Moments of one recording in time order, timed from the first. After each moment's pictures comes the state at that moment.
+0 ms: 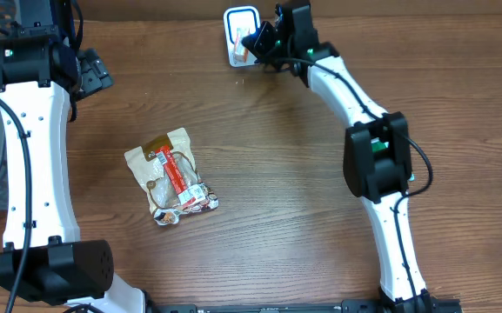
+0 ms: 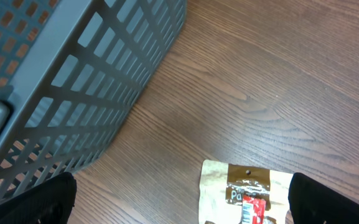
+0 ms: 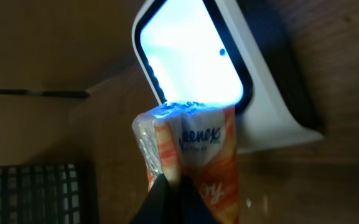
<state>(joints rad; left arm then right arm) 0.11 1.77 1.98 -1.33 -0.34 -0.41 0.32 2.52 2.22 -0.41 -0.44 0.88</state>
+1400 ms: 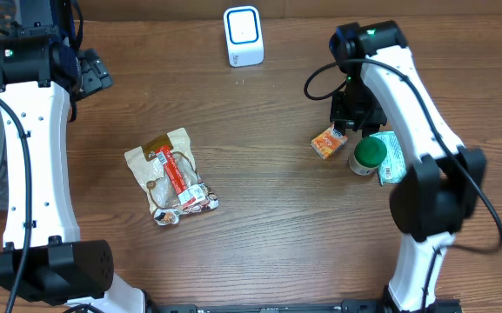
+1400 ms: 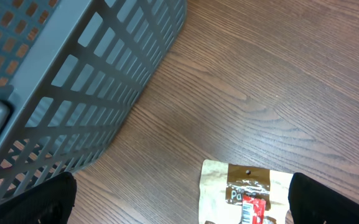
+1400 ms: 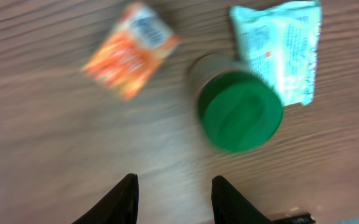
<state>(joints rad) 0.11 1.77 1.98 -1.33 -0.34 -0.41 0.25 2.06 2.00 -1.64 0.08 0.41</state>
